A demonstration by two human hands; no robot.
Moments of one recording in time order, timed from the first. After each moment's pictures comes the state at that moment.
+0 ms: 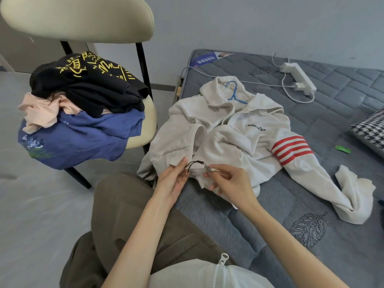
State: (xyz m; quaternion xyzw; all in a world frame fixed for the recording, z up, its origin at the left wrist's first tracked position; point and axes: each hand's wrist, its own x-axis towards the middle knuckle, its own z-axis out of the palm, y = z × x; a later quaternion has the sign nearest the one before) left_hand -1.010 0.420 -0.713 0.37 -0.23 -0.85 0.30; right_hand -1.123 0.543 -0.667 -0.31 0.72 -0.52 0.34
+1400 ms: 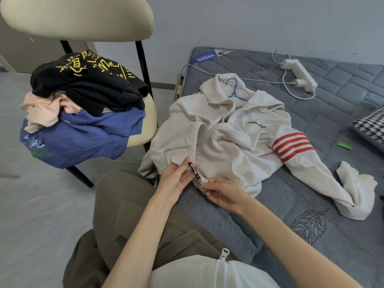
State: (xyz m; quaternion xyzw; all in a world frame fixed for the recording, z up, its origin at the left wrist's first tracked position) left_hand -1.009 0.426 -0.707 0.35 -0.27 -0.85 0.27; right_hand -1.127 0.531 -0.709 0.00 0.57 -0.54 0.62
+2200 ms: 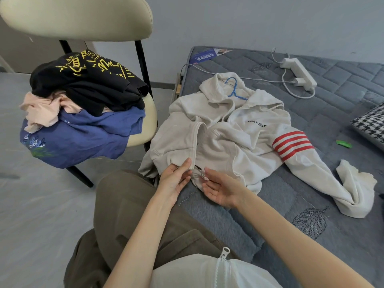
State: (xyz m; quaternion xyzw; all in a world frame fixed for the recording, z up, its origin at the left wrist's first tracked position) left_hand -1.008 0.426 -0.714 0.43 -0.31 -0.81 0.26; right_hand -1.128 0.523 -0.697 0.11 0.53 -0.54 0.65
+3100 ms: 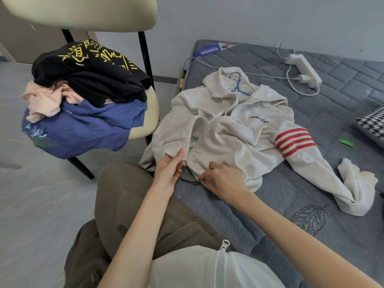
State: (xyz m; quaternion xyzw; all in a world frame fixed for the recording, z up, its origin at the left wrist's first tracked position) left_hand -1.000 0.418 -0.714 0.46 -0.32 -0.78 0.30; right_hand -1.126 0.531 -0.702 -0.63 0.77 -0.06 0.06
